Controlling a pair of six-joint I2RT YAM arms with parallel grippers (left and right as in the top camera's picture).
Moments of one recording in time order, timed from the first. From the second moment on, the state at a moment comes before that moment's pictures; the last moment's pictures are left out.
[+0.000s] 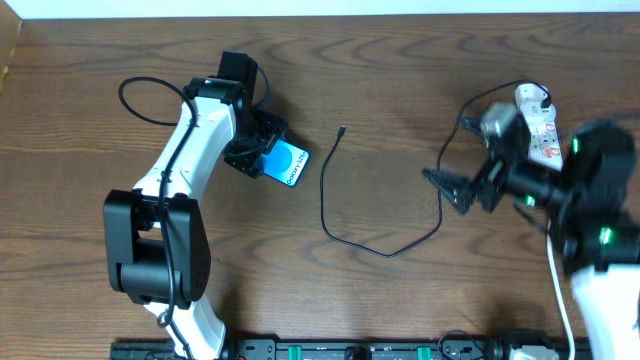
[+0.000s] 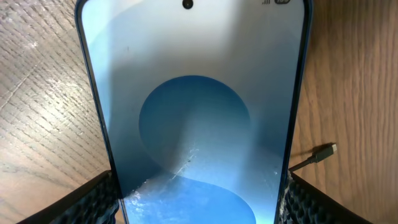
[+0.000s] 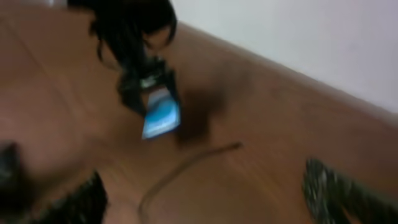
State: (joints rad) left arm -0.15 1.90 1.47 -1.01 0.21 -1.17; right arm -0.01 1.10 1.04 -0.56 -0.91 -0.33
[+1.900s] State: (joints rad) left arm -0.15 1.90 1.47 -0.97 0.53 -1.30; right arm 0.57 1.85 1.27 -0.25 -0.54 0.79
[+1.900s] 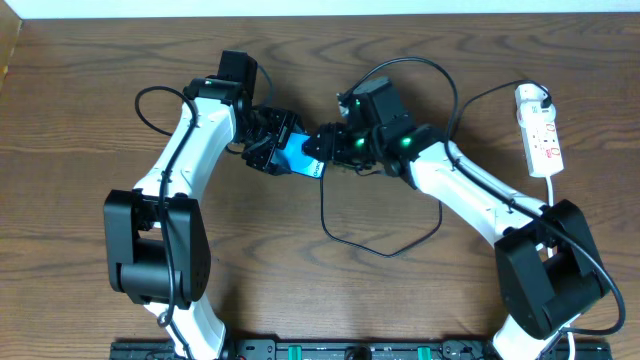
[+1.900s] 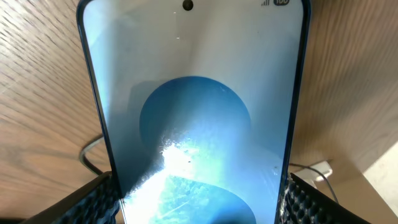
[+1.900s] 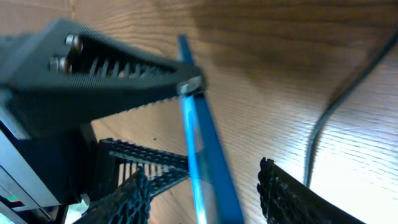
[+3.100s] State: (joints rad) left arm -0.14 1.90 1.46 -0.96 0.61 -1.35; right arm 0.58 1.91 1.28 -0.18 -0.47 0.81
